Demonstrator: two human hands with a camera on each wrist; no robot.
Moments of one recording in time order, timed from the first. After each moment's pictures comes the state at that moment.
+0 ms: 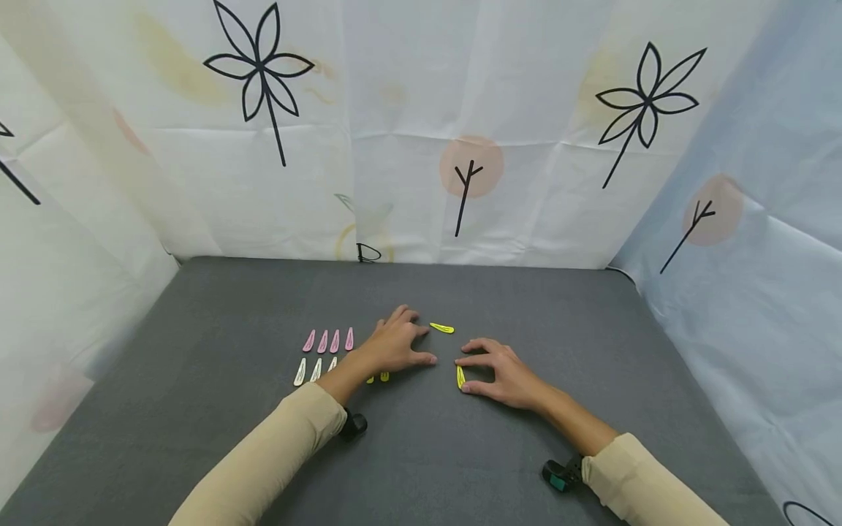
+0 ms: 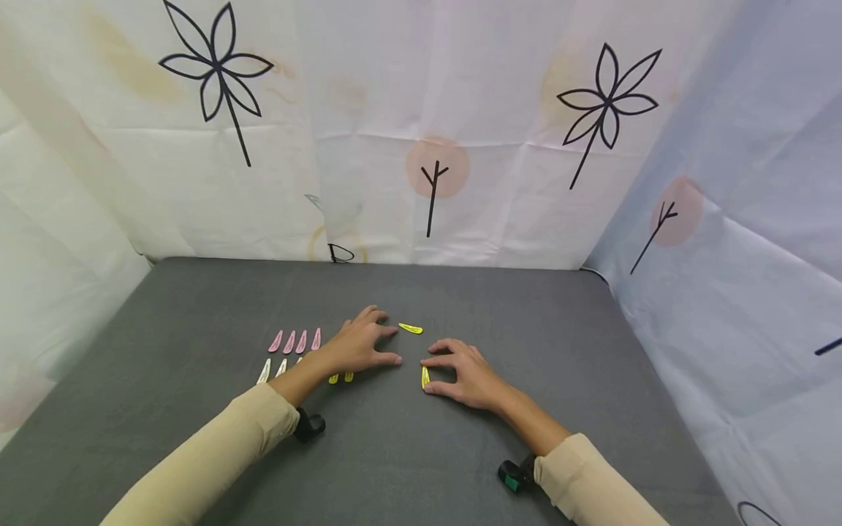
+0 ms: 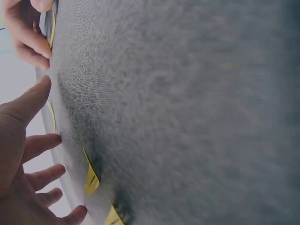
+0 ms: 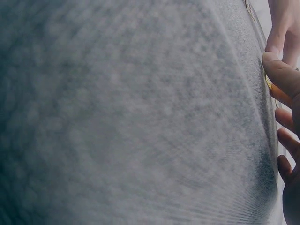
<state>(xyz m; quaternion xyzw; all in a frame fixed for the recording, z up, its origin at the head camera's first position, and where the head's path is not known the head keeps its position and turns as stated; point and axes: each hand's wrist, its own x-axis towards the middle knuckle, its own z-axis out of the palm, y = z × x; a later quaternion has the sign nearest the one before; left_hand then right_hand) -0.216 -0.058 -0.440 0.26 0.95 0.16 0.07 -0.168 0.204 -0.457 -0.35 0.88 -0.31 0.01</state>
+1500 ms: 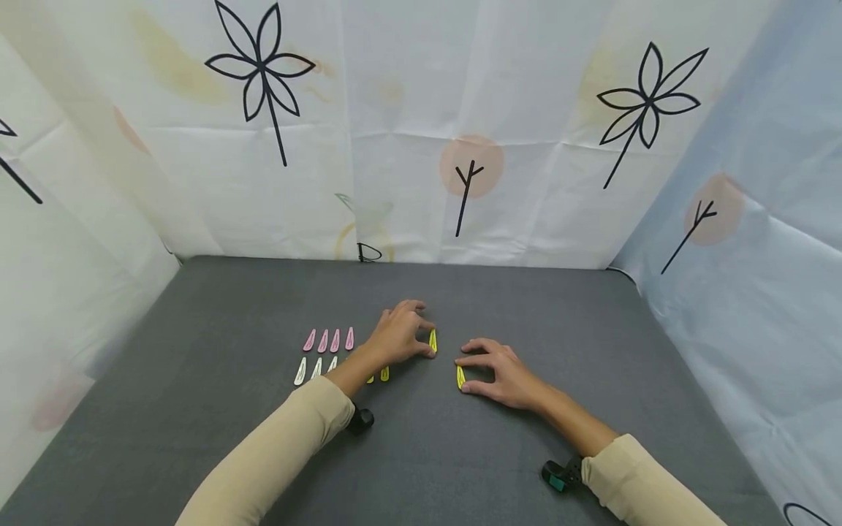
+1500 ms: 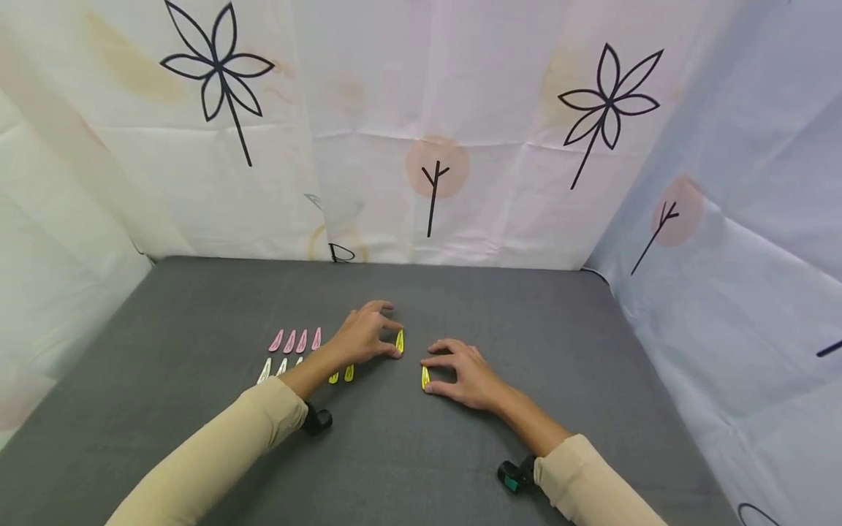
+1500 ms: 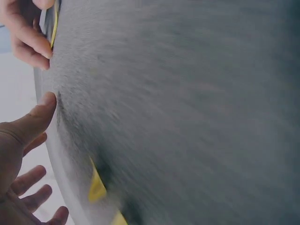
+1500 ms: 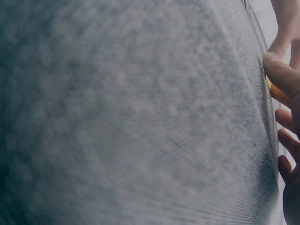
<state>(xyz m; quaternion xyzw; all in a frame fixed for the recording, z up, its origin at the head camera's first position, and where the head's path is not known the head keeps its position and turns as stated) -0.223 -0.050 -0.435 0.25 0.95 0.21 0.02 -0.167 0.204 -0.454 -0.36 0.88 -0.31 0.01</state>
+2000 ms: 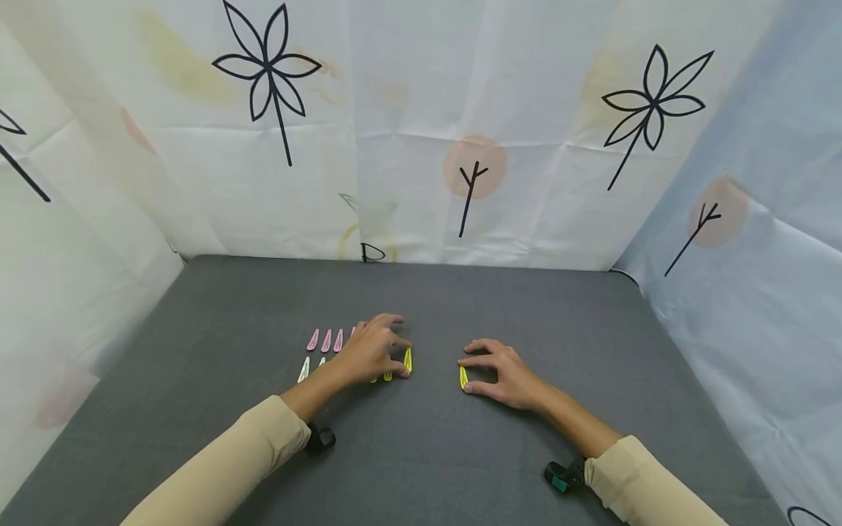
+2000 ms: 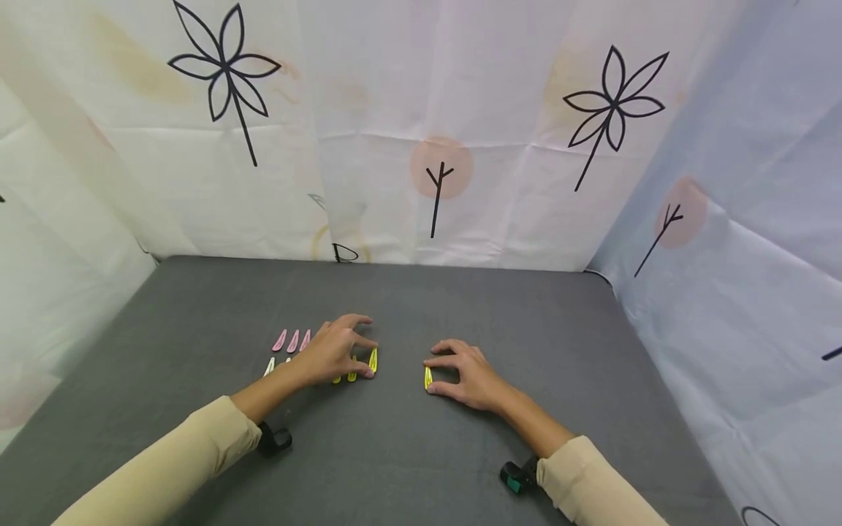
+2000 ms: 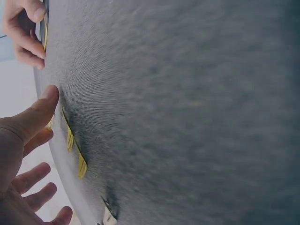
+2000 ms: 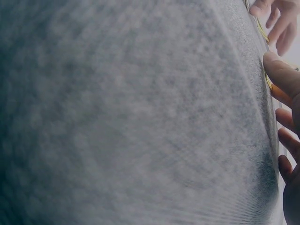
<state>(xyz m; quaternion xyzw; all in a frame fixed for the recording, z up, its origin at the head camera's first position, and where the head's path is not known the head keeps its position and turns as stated) -0.189 -0.101 -0.430 0.28 0.94 0.21 0.00 -0.167 0.203 -0.456 -0.37 0.87 -0.32 0.00</state>
